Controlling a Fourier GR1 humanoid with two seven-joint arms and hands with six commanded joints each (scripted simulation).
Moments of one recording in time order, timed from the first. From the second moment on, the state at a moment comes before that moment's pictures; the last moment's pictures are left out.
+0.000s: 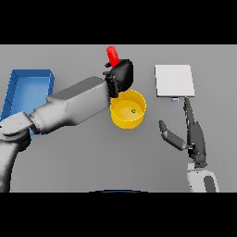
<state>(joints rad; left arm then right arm) -1.34 0.24 -1.29 -0.75 -1.17 -0.32 -0.05 0.12 -0.03 0.11 -1.69 0.28 -0.11 -0.08</state>
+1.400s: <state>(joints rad) -1.13 0.72 -0.51 -0.63 -0.15 0.16 0.30 0.09 -0.08 0.09 -1.66 0.22 -0.05 -0.14</state>
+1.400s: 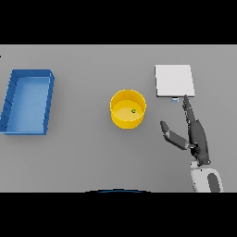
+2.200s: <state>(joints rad) -0.60 0.83 -0.57 -1.14 0.08 0.52 0.61 0.11 -0.08 0.12 -1.68 0.26 -0.05 -0.13</state>
